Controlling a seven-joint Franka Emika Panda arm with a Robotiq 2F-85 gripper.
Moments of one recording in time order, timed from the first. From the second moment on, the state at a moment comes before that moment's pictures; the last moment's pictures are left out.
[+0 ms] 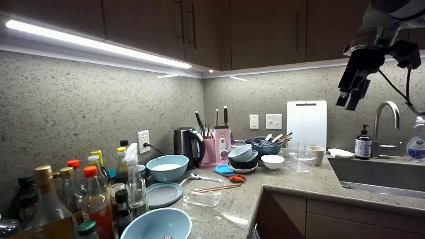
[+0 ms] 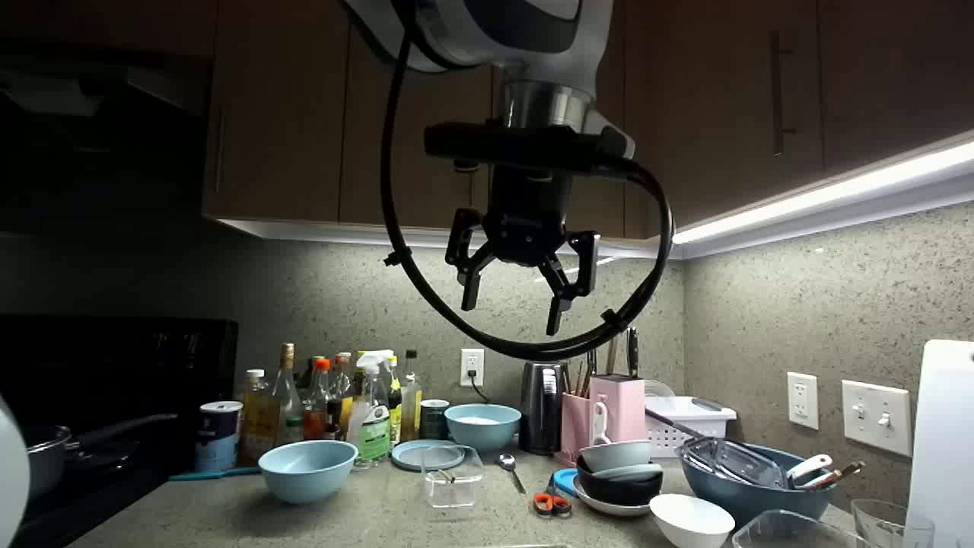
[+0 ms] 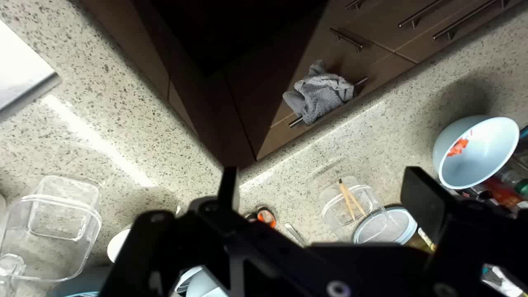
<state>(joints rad) -0.05 -0.69 -0.44 -2.40 0.02 1.88 -0.39</state>
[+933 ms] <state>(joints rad) -0.05 -0.64 -0.34 -2.46 0.01 1.95 -0.38</state>
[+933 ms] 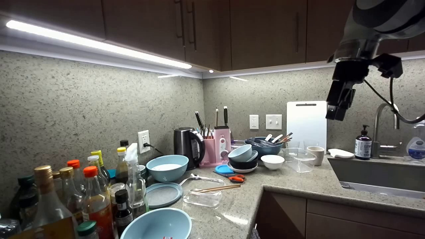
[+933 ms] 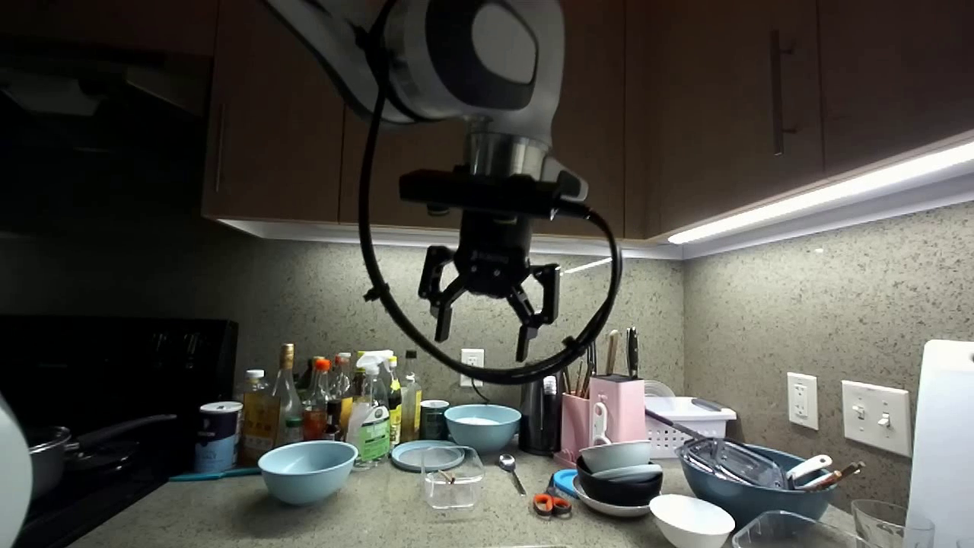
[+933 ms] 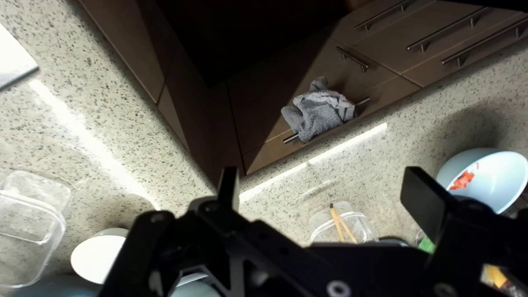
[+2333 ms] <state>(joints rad) 0.19 -0.44 -0.15 -2.54 0.02 2.14 -0.56</state>
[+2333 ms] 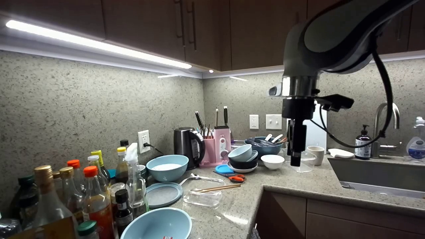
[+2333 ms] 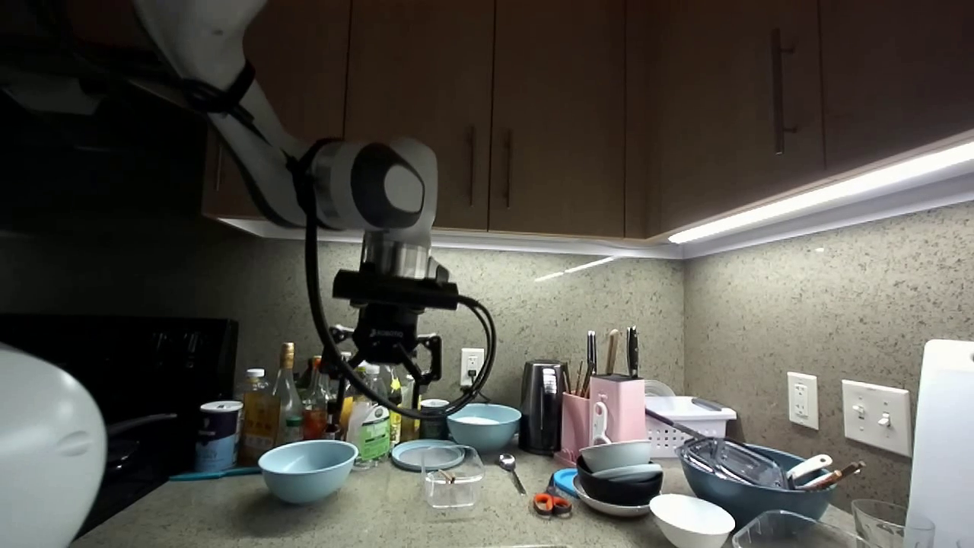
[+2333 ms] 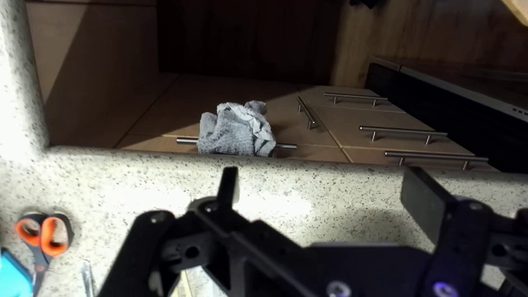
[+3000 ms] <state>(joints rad) 0.22 -0.10 -0.03 -2.44 0.02 2.34 -0.63</state>
